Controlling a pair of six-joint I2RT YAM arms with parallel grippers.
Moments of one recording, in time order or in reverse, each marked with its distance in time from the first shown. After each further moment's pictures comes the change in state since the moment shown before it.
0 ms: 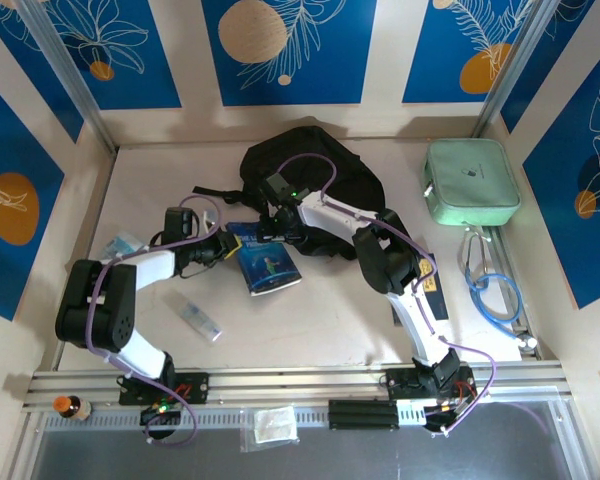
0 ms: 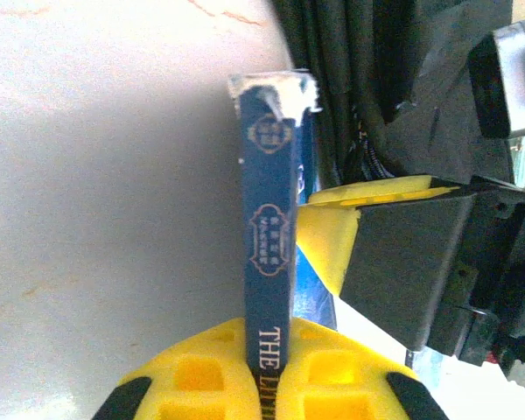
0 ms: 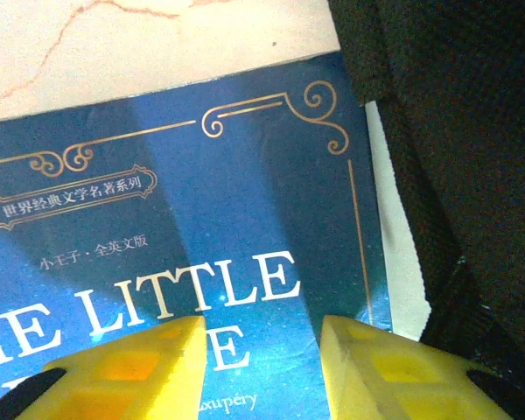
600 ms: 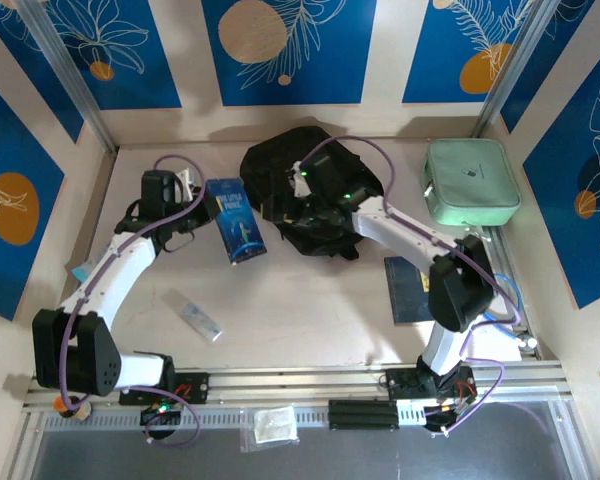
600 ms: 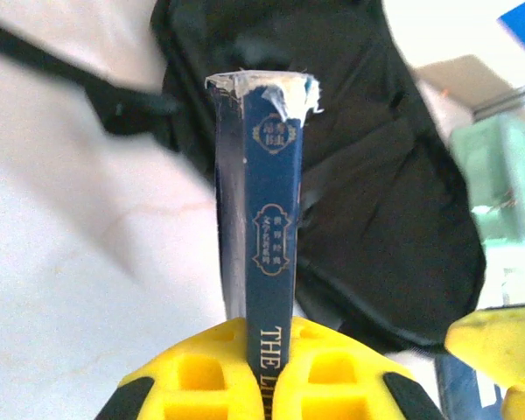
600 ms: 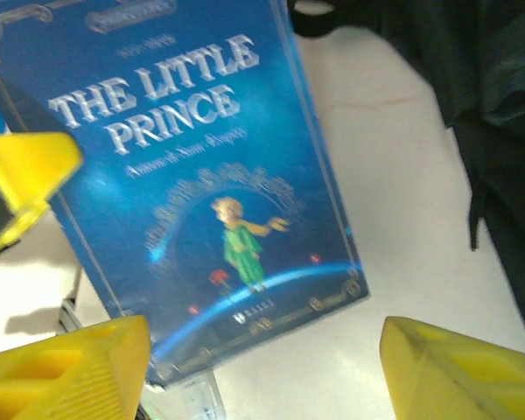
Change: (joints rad) left arm -0.003 -0.257 0.348 -0.439 -0.270 0.204; right arm -0.085 -0.576 -0.457 0.325 -0.176 0.121
